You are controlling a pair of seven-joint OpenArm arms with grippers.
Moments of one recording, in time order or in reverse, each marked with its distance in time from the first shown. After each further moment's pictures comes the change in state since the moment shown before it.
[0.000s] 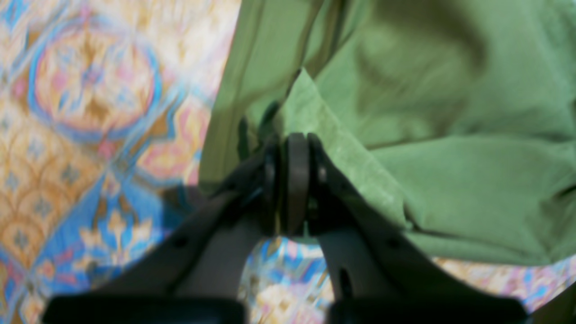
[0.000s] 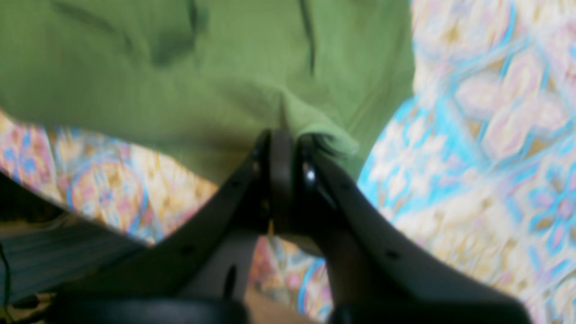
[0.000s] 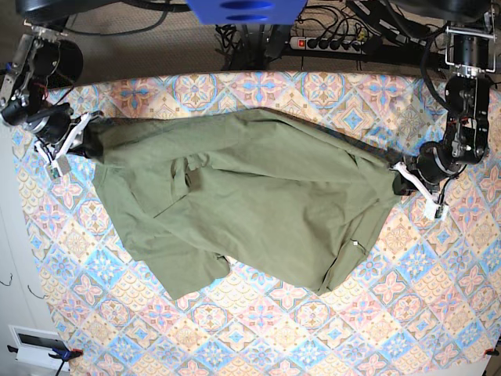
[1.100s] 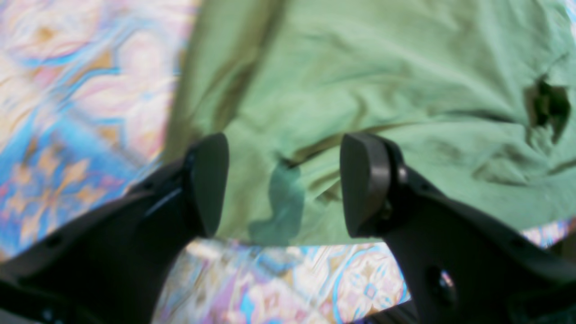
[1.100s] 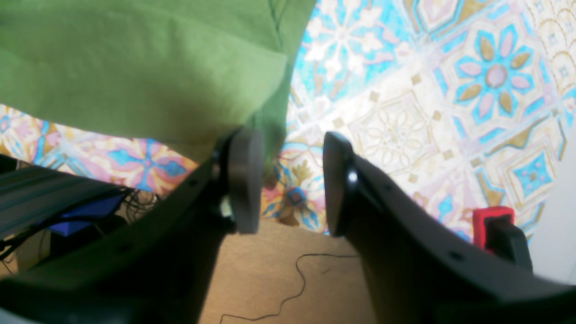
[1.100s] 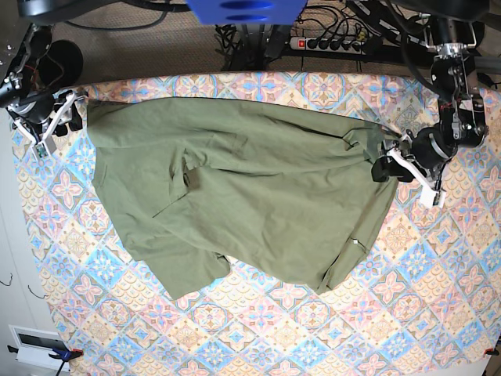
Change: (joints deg) left arm 2.2 11.3 -12.7 8.3 1.5 -0.3 13.2; right arm -5.0 0.0 7.2 3.8 -7.8 0.0 -3.7
